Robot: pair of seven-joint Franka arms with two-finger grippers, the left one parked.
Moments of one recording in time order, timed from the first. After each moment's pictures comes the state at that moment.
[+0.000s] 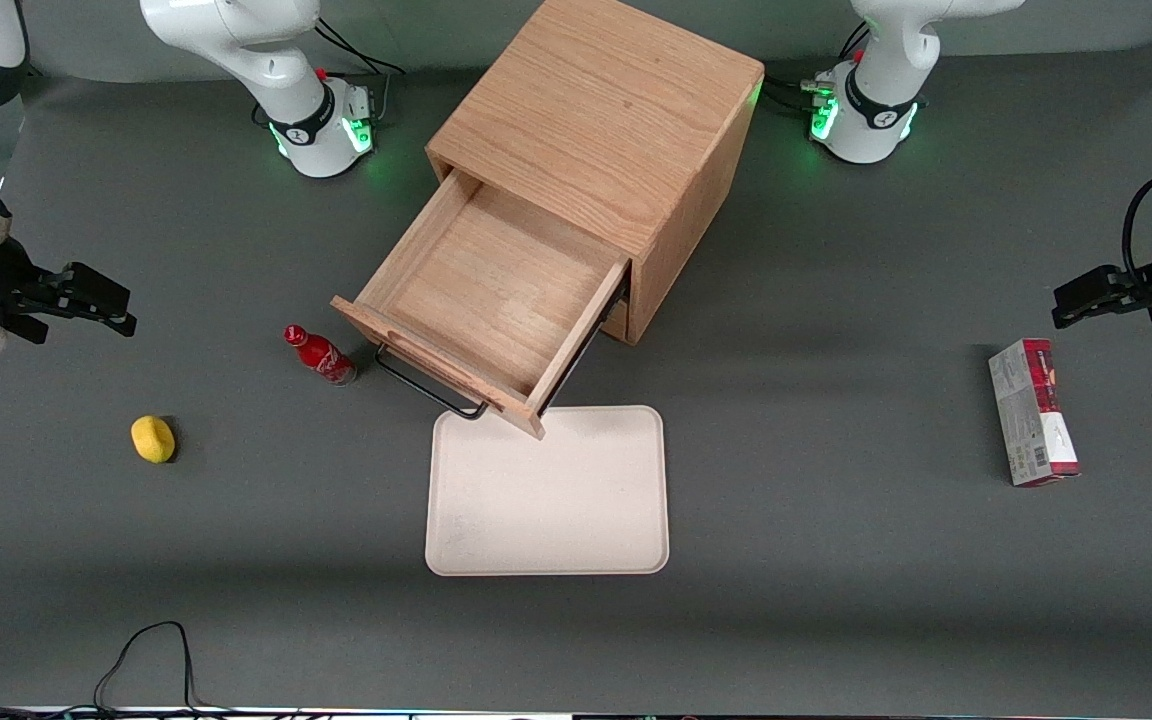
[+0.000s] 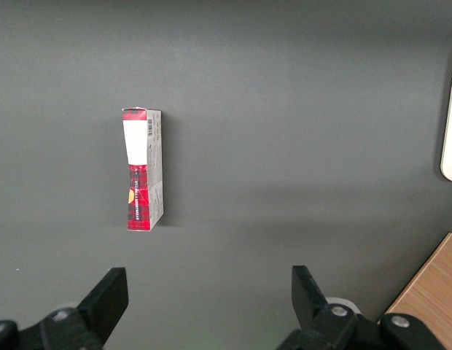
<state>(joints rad) 0.09 0.07 -0.05 -1.51 -0.01 1.63 0.00</state>
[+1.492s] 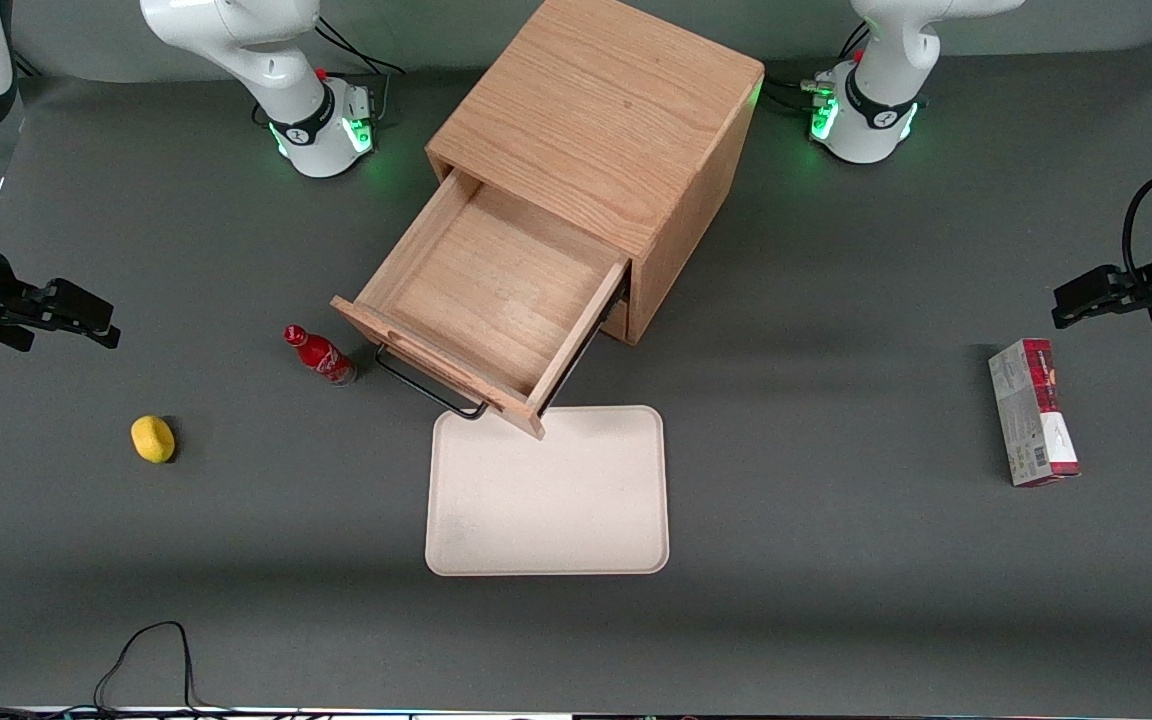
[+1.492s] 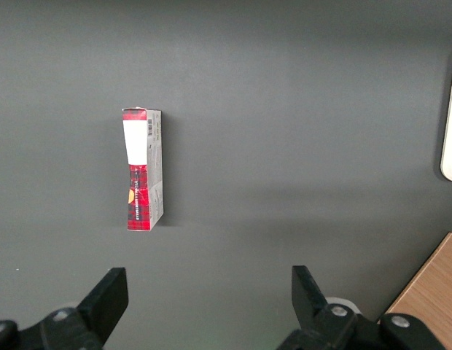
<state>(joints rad) 0.09 0.07 -0.09 -1.53 -0.01 1.65 0.00</state>
